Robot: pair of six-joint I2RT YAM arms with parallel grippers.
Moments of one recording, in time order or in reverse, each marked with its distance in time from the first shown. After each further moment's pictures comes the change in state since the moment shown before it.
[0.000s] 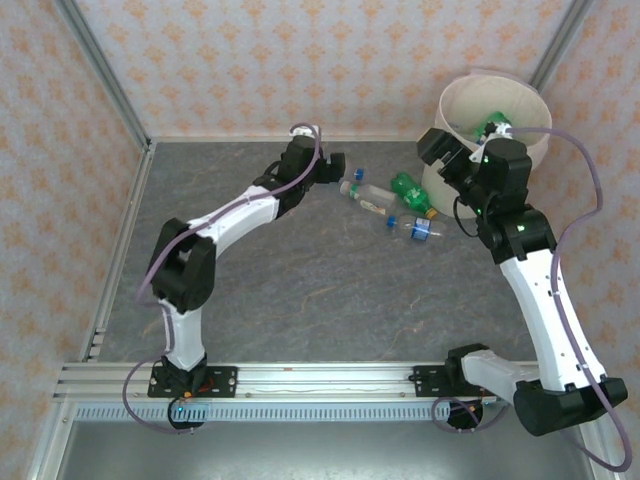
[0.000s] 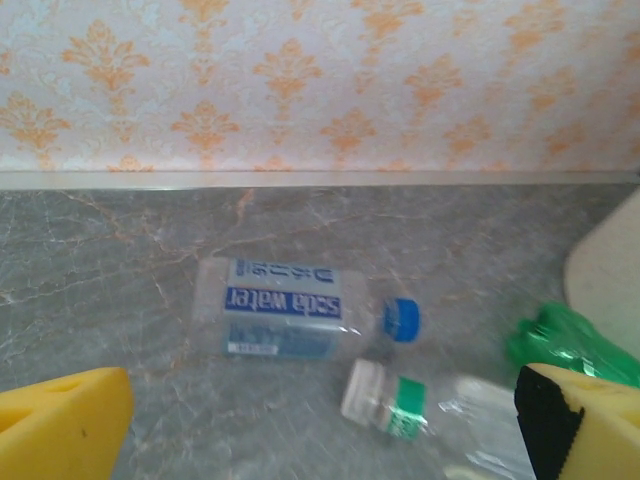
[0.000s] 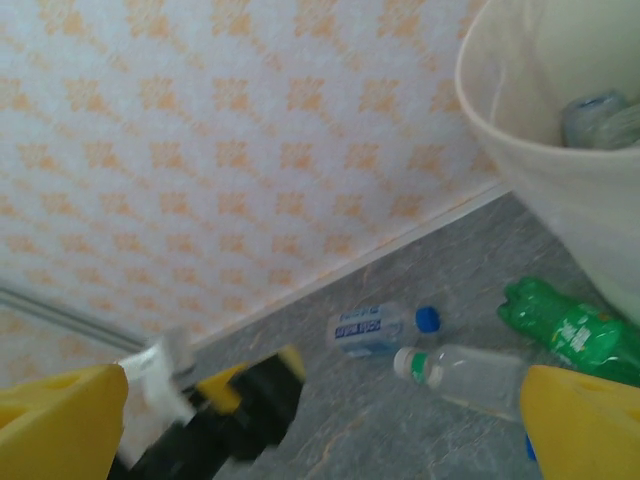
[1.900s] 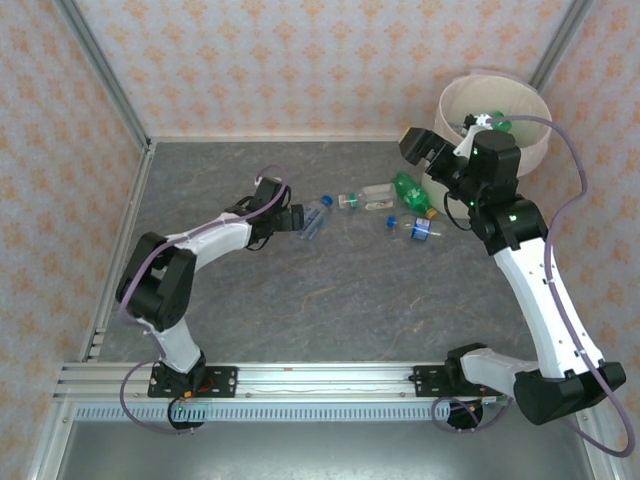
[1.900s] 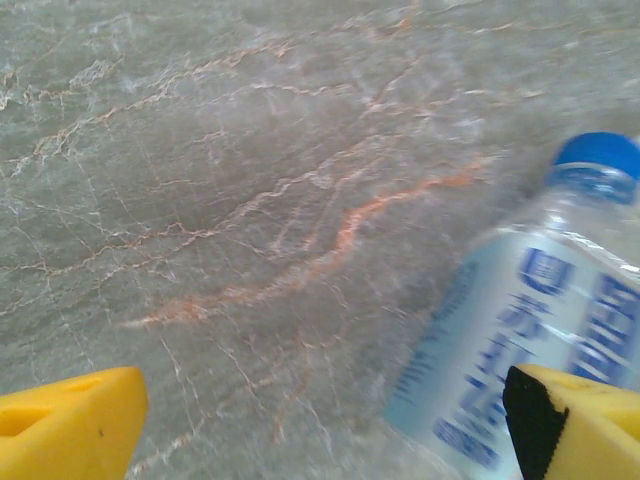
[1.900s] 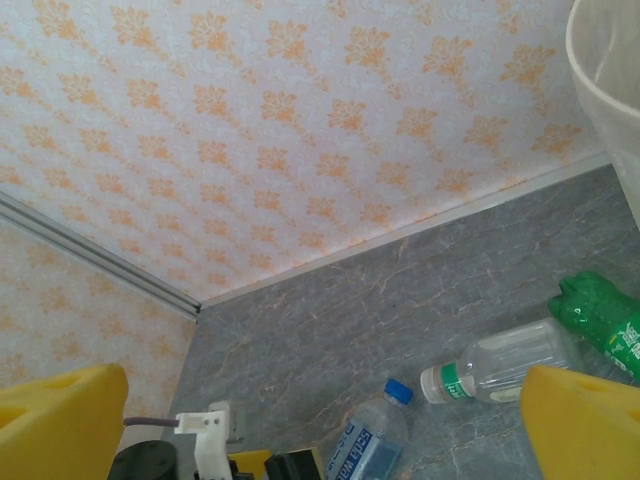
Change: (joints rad) left arm 0.081 -0.270 -0.497 -0.161 0.073 -0.066; right arm 0.037 0.056 0.041 0.011 -0.086 -0.061
